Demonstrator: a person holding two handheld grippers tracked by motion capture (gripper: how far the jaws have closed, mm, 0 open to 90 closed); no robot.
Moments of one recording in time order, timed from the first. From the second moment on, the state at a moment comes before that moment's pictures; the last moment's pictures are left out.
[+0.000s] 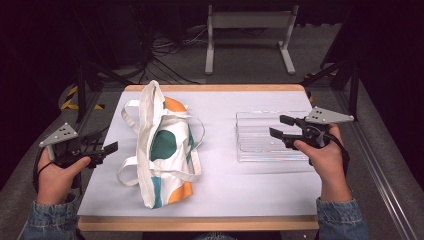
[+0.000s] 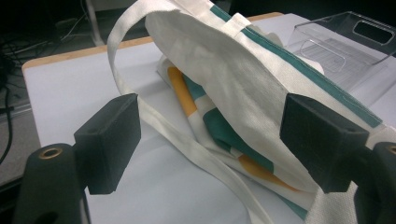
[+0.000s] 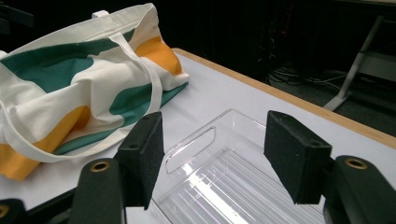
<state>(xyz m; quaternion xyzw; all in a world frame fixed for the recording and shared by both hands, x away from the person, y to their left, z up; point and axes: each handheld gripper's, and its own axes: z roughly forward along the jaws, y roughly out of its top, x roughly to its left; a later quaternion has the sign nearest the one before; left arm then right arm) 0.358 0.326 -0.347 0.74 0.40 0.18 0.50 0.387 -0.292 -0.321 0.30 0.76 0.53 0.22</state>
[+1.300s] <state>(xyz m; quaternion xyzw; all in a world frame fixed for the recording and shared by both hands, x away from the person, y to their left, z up) 0.339 0.285 -0.333 0.82 0.32 0.11 0.47 0.387 -0.268 -0.326 0.29 0.78 0.52 0.20</state>
